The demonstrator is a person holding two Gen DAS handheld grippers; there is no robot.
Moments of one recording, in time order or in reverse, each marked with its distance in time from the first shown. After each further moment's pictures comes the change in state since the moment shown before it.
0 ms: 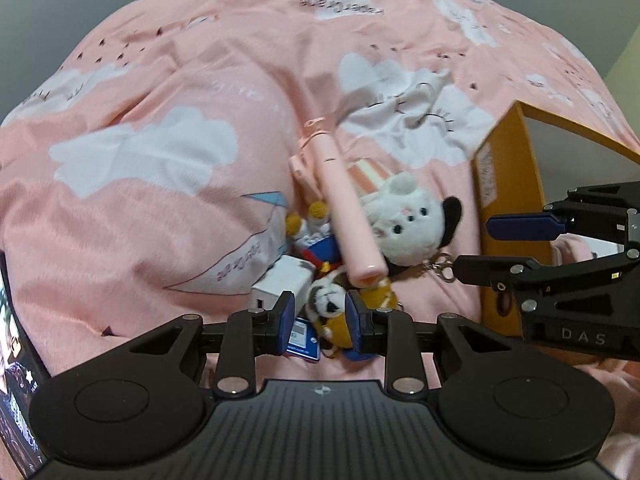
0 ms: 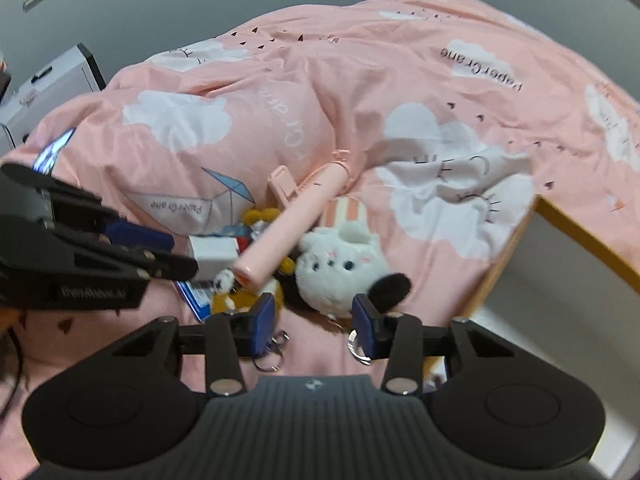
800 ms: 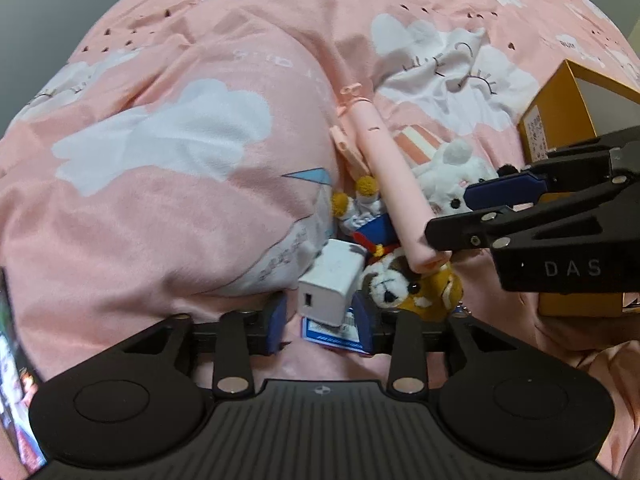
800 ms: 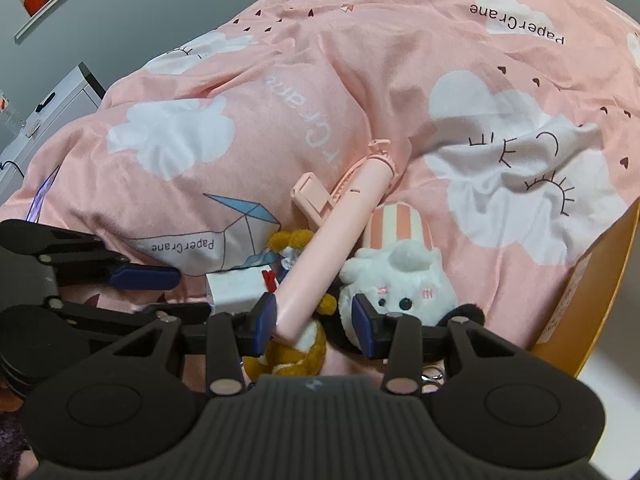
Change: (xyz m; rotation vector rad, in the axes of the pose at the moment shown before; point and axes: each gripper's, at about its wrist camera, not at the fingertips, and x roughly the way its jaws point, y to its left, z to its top) left arm 0.029 0.011 0.005 0.078 0.089 0.097; right arm 0.057 -0.004 0.029 0.100 0.068 0.141
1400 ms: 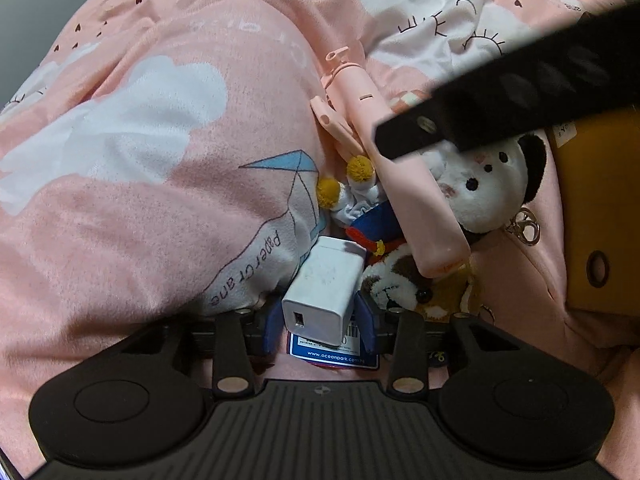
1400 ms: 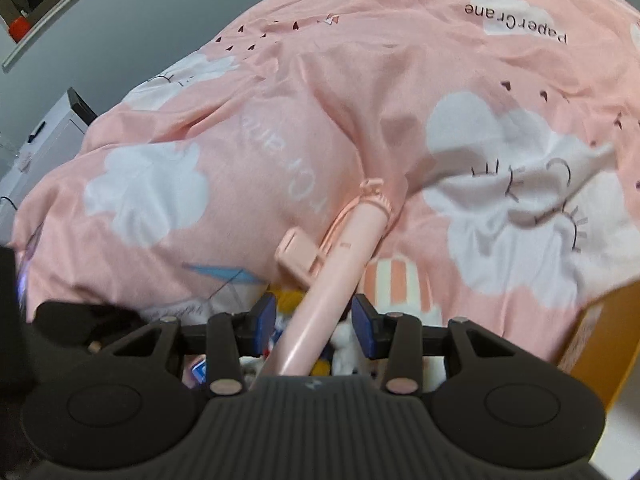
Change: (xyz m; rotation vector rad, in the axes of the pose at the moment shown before) left arm 0.038 -0.013 0.005 0.052 0.057 0.035; right arm 0.020 -0.017 0.044 0.051 -0.007 0.018
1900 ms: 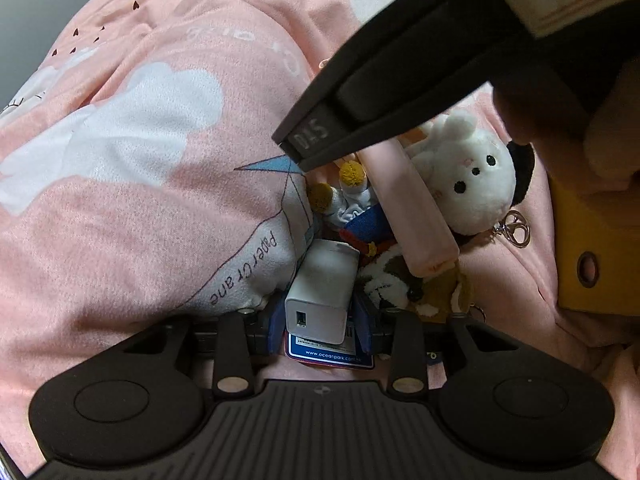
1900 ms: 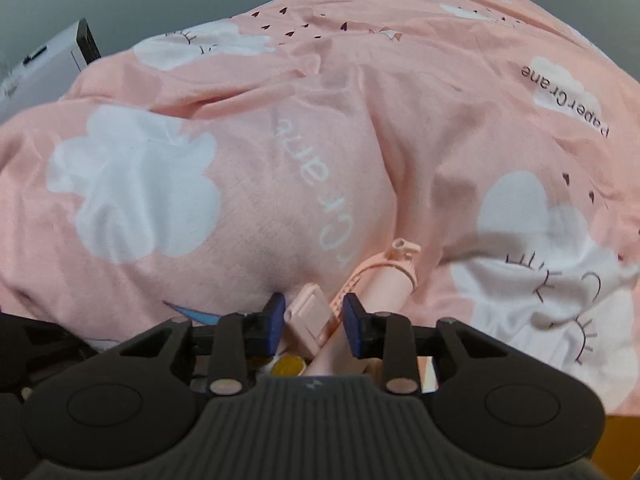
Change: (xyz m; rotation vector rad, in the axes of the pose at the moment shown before) left arm -0.004 -0.003 -0.004 -0.005 -0.010 -0.015; right arm 0.045 0.038 0.025 -0.263 -0.002 -0.122
